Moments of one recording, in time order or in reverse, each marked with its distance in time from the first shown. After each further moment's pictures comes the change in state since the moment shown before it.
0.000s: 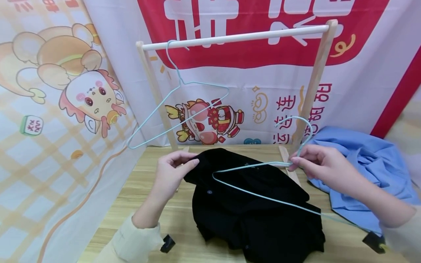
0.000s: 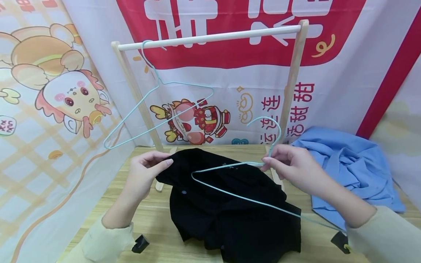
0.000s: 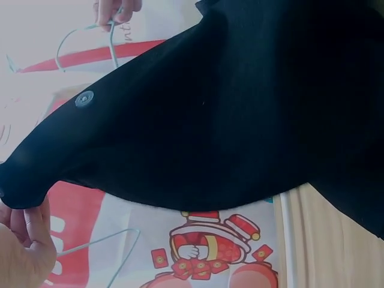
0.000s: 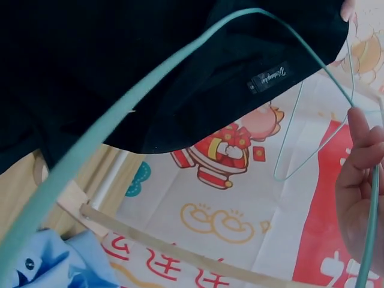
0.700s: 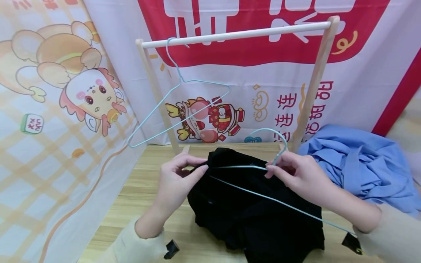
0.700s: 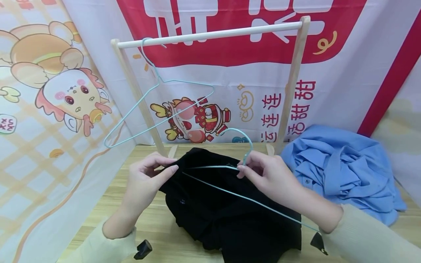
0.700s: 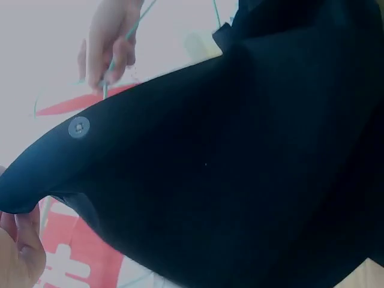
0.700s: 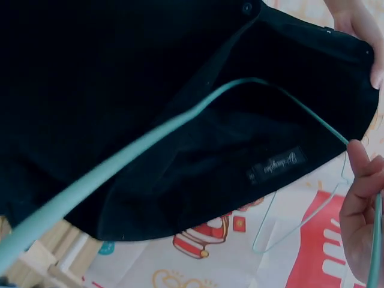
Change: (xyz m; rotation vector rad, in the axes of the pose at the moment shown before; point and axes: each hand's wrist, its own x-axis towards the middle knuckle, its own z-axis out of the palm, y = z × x) left_hand -0.025 0.026 0.020 0.025 -0.002 0.213; right_hand 0.004 -0.027 0.050 -0.033 0.115 -0.315
